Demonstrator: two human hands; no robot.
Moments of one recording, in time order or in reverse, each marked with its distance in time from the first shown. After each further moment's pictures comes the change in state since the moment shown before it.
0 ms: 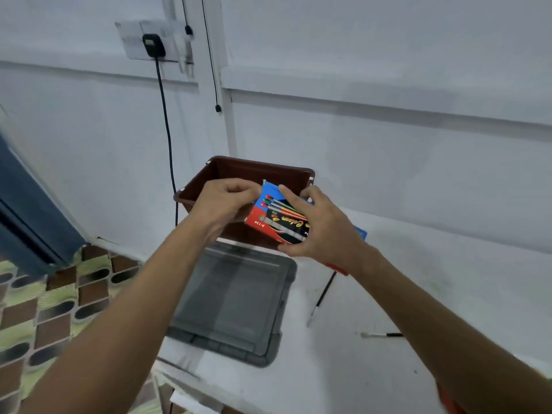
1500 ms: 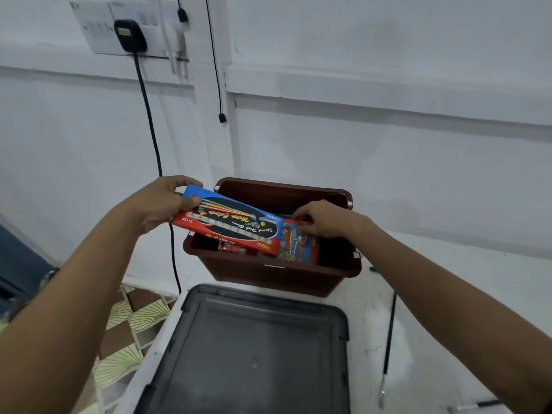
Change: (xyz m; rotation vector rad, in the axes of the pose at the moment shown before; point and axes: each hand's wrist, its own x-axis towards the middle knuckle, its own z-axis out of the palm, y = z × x) left_hand 0.173 -0.017 -0.174 0.372 -0.134 -0.261; right_hand 0.177 0.064 0.080 -0.056 -0.585 0.321
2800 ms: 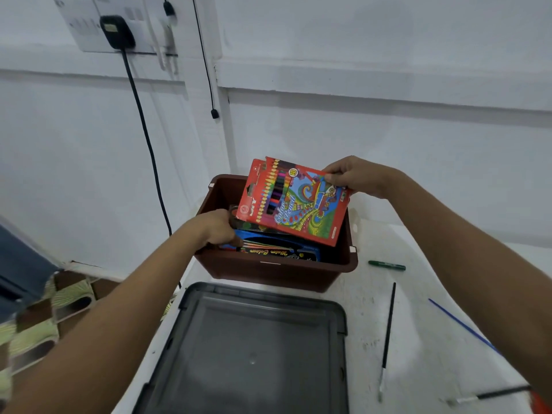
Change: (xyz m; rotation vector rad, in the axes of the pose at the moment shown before) left_hand 0.015 -0.001 0.091 0.551 -0.202 -0.057; right_hand -0.015 0.056 -0.063 0.610 0.065 0.123
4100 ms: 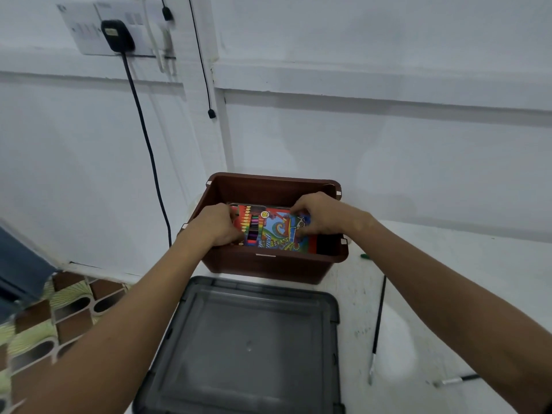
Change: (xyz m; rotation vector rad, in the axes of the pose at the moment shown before) left_hand -0.027 0.016 0.013 0.247 0.235 0.030; right_hand -0.020 -0.004 0.082 -0.608 0.011 -0.209
